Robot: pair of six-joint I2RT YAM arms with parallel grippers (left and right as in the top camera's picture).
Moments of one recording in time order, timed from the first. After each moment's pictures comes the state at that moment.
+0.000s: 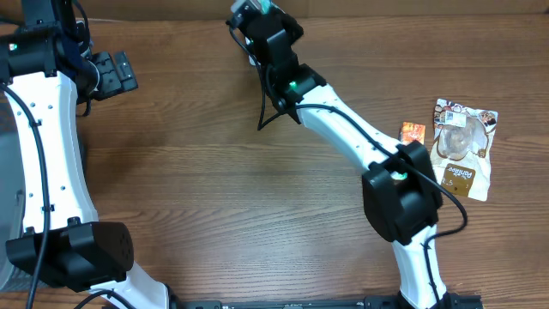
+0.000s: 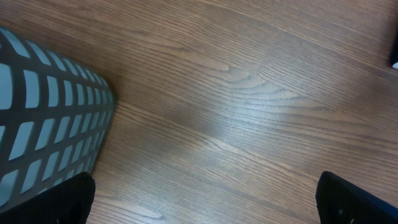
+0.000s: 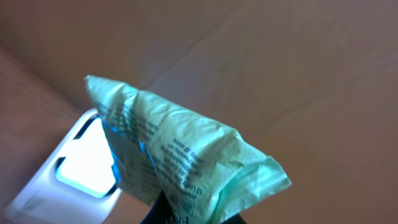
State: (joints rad) left arm 0.20 1.84 2.04 -1.37 -0.06 -0.20; right arm 0.59 2.22 1.87 0.11 0.56 -0.69
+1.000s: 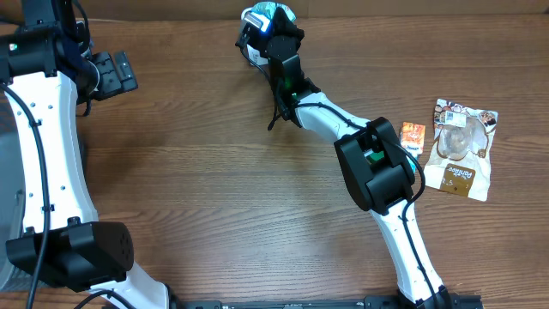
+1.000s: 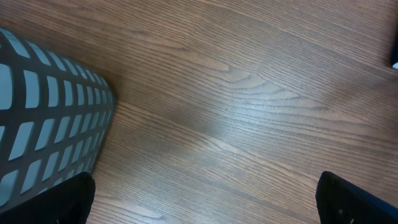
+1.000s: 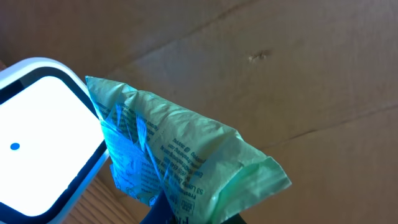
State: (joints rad) left arm 0.20 1.84 2.04 -1.37 -0.06 -0.20; right arm 0.51 2.51 1.87 0.58 0.50 -1.09
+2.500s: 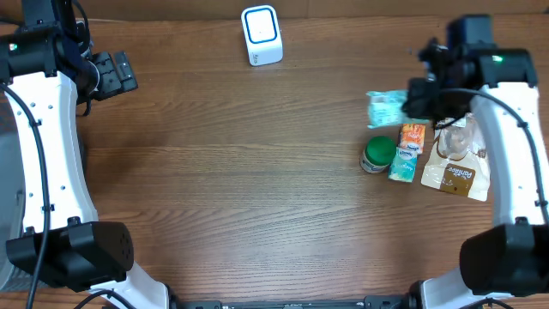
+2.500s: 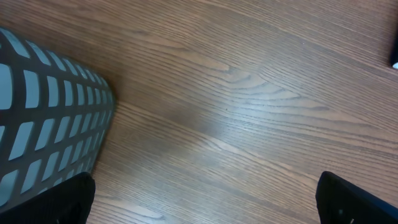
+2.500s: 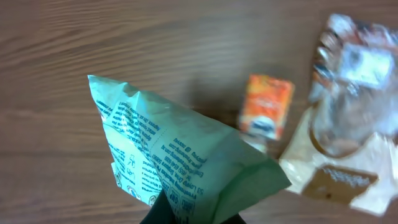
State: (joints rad) left arm 0.20 1.84 2.04 -1.37 -0.06 -0.20; right arm -0.08 1.73 1.69 -1.27 -0.15 0.05
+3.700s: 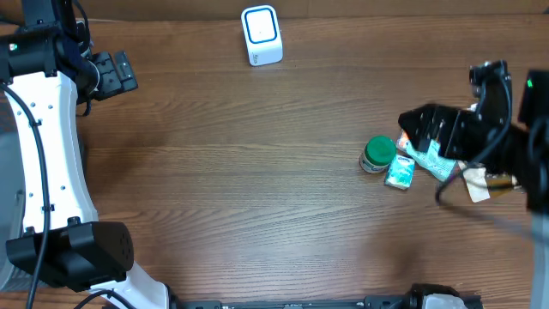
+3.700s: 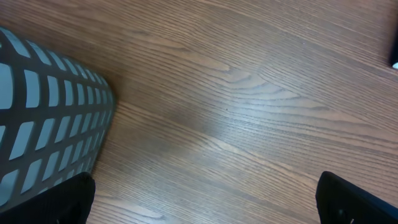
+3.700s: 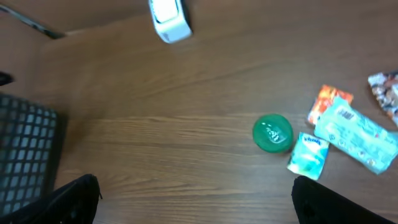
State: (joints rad) left arm 0.20 1.84 2.04 -1.37 -0.06 -0.20; right arm -0.09 1.19 1.66 -1.34 -0.44 0.13
